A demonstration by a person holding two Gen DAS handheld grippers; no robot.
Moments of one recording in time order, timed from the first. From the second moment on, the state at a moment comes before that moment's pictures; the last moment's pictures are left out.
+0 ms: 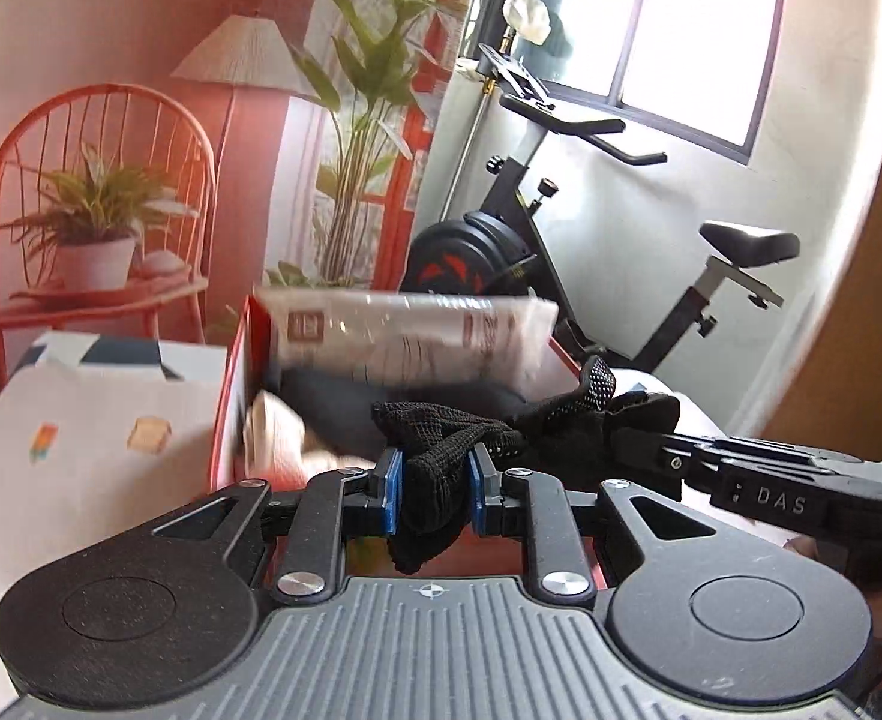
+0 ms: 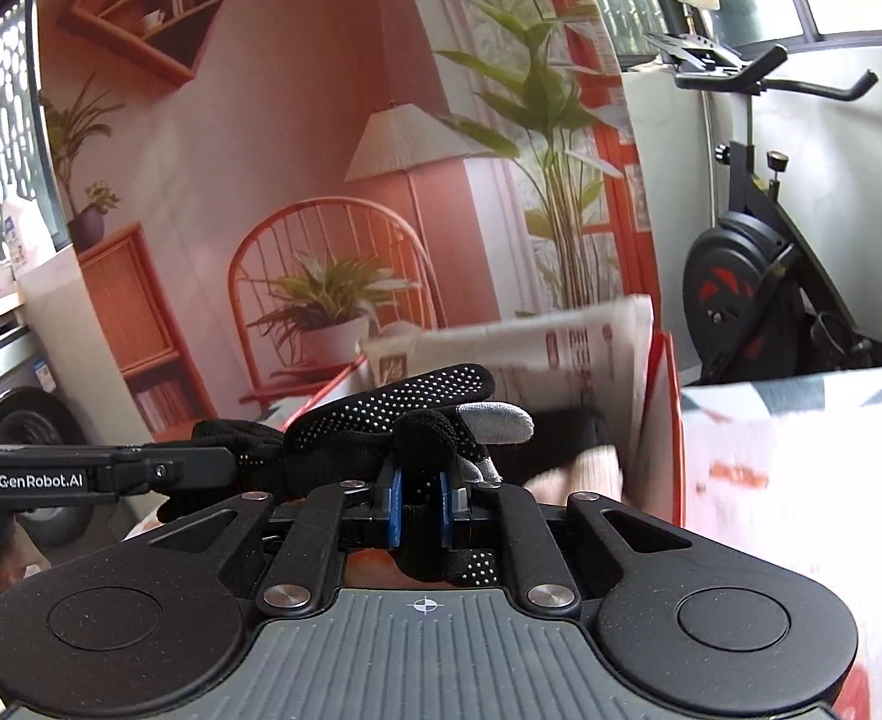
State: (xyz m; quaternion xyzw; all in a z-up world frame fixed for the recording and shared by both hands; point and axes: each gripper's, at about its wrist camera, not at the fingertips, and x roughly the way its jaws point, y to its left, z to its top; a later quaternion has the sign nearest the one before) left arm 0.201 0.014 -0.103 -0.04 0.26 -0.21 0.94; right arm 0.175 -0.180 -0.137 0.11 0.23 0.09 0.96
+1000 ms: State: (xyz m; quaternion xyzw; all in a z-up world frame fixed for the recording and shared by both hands) left arm 0.337 -0.023 -0.158 0.05 0.45 -0.16 0.88; right arm 0.304 -0.196 -0.203 0.17 0.43 -0.02 0.88
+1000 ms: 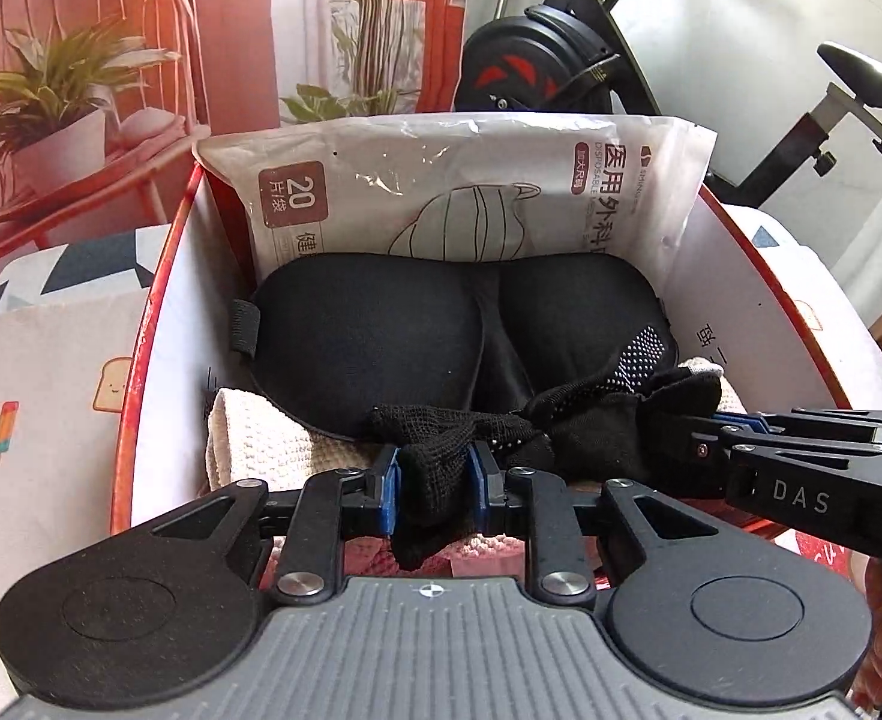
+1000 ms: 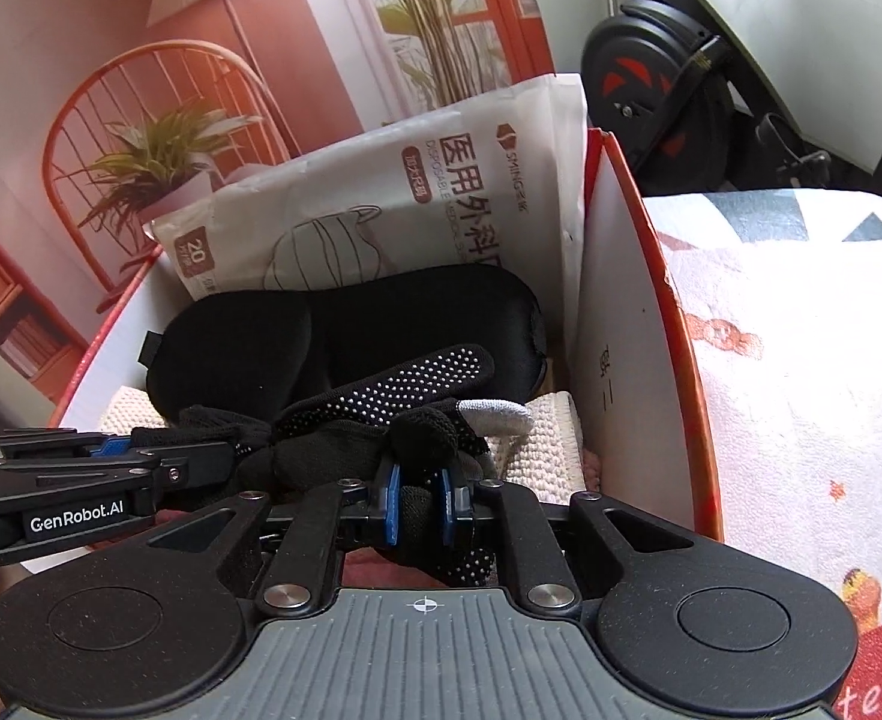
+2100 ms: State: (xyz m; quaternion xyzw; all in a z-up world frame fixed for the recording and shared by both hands) left arm 0.189 0.005 -0.035 0.03 0.27 -0.10 0.96; right arm 0.177 -0.194 -0.077 0.11 0.28 -0.03 0.95
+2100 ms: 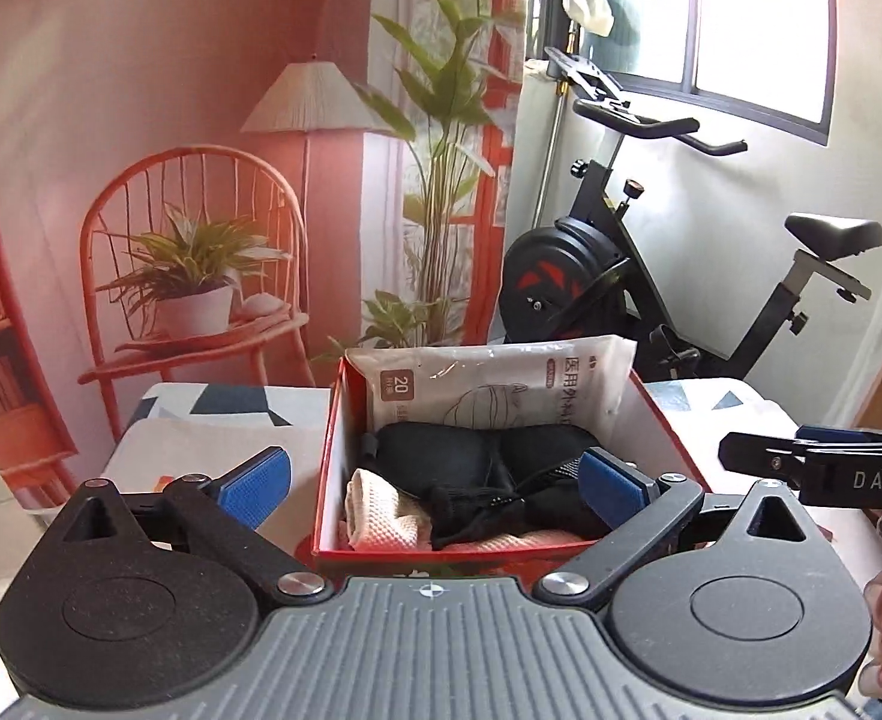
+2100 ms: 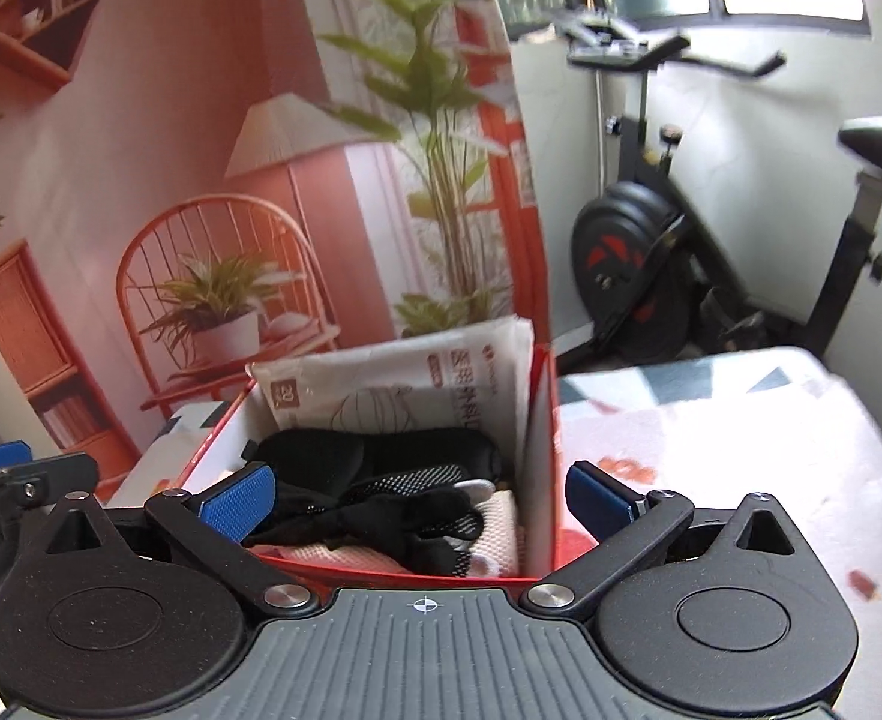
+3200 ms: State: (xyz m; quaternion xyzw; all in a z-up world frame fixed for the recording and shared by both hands) left arm 0.075 0.014 0.059 0.04 0.15 -0.04 0.99; right arm 0.033 -0.161 0.051 0.05 0.18 -0.08 0.98
